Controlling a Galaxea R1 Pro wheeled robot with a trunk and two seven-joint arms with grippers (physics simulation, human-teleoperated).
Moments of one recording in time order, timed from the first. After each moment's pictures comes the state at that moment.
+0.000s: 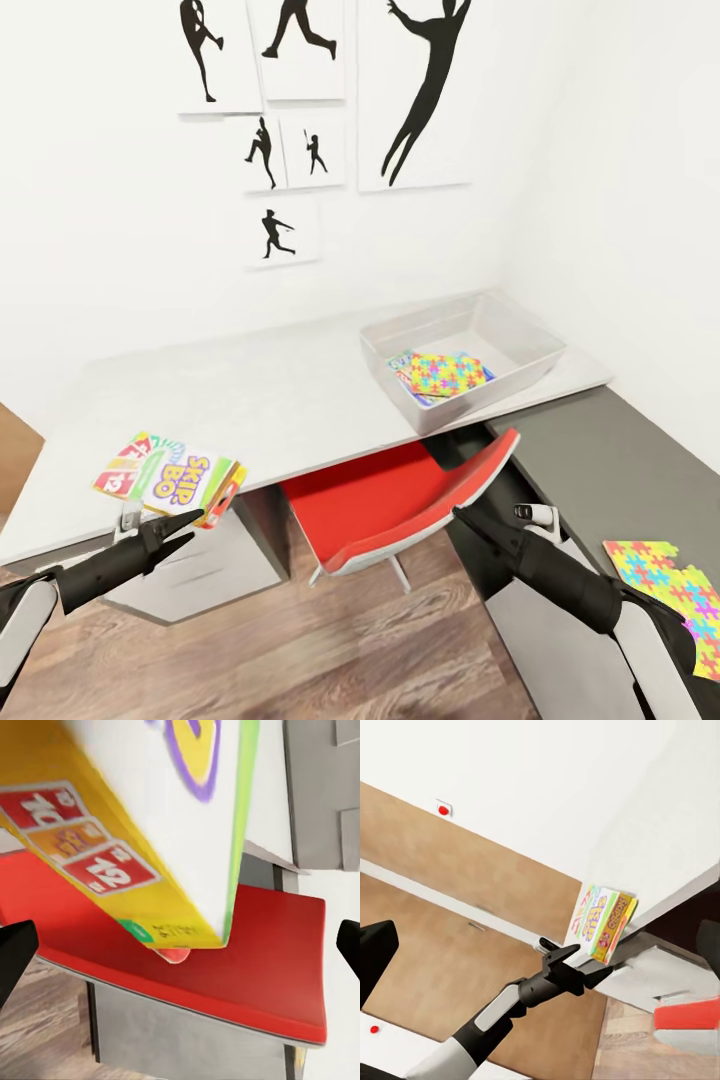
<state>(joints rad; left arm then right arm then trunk) -0.36 0.37 0.25 -1.03 0.75 0.84 -0.82 -0.15 -0.15 -0.14 -1.59 -0.87 0.79 0.94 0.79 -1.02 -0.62</state>
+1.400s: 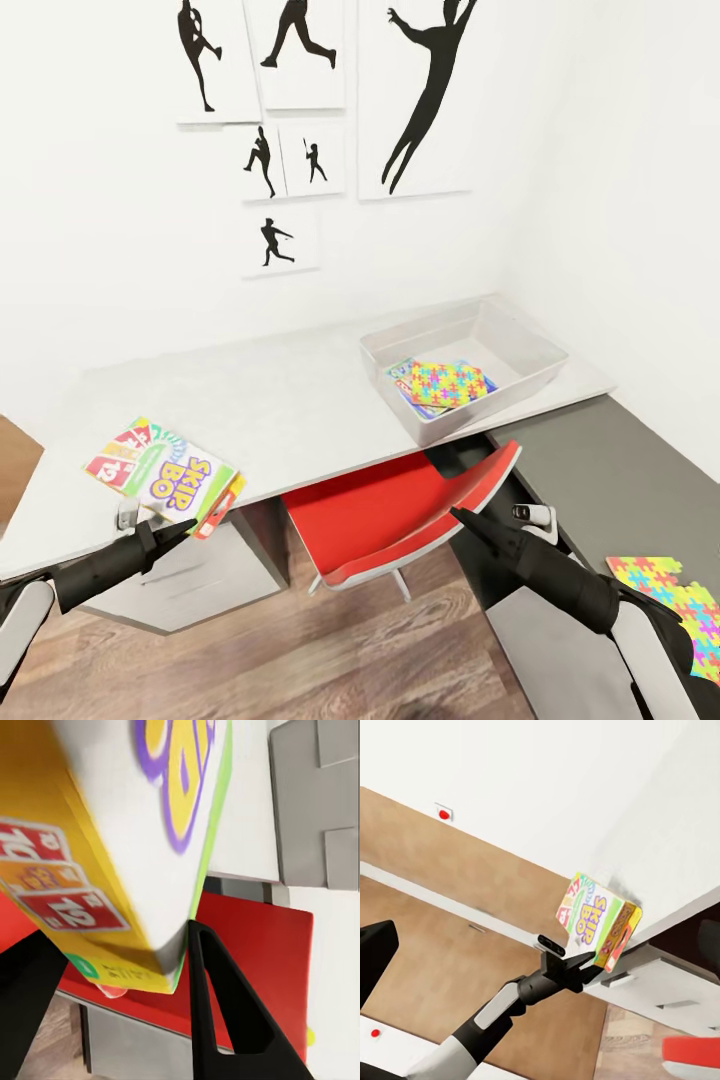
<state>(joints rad) -0.36 0.37 0.25 -1.03 0.77 0.85 -0.83 -0.15 -0.15 -0.13 -1.59 -0.87 0.79 0.93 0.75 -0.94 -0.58</state>
